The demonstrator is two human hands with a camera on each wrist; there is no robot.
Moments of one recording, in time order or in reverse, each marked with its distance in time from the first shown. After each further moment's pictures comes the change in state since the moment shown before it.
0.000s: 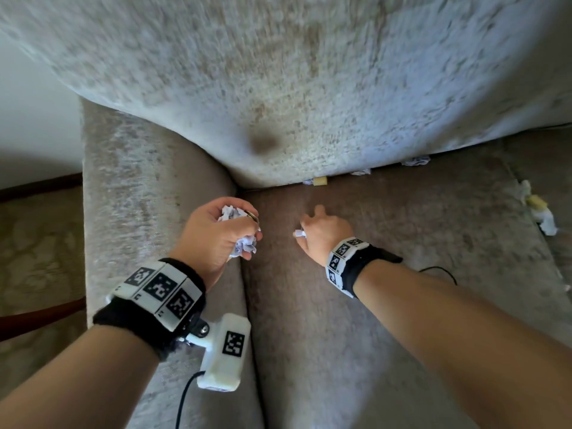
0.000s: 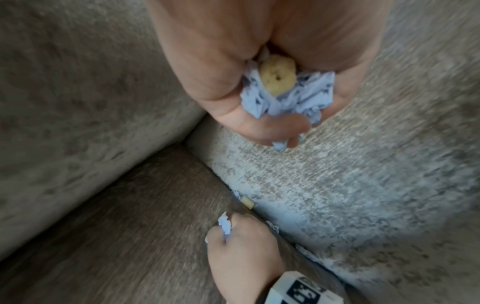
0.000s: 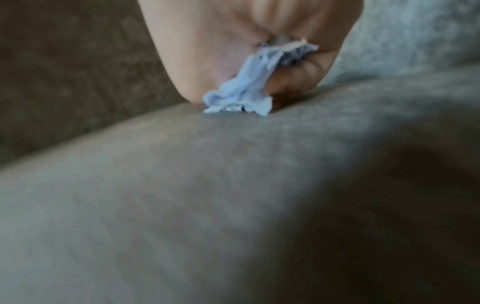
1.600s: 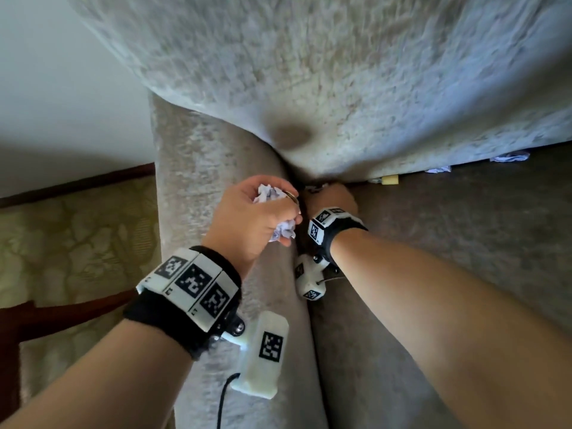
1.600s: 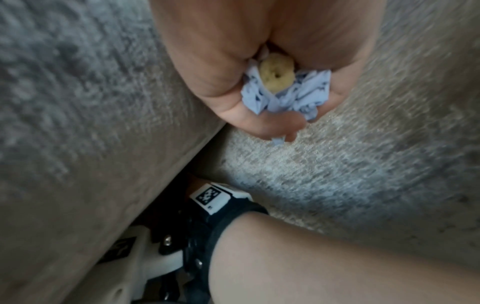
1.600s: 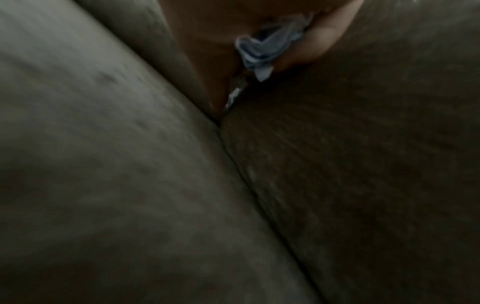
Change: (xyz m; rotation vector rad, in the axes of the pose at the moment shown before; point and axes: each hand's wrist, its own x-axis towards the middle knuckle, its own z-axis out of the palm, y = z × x) left_hand 0.025 0.032 -0.057 0.029 -0.022 0.046; right_hand 0.104 -0.105 -0.028 1.067 0.041 0.709
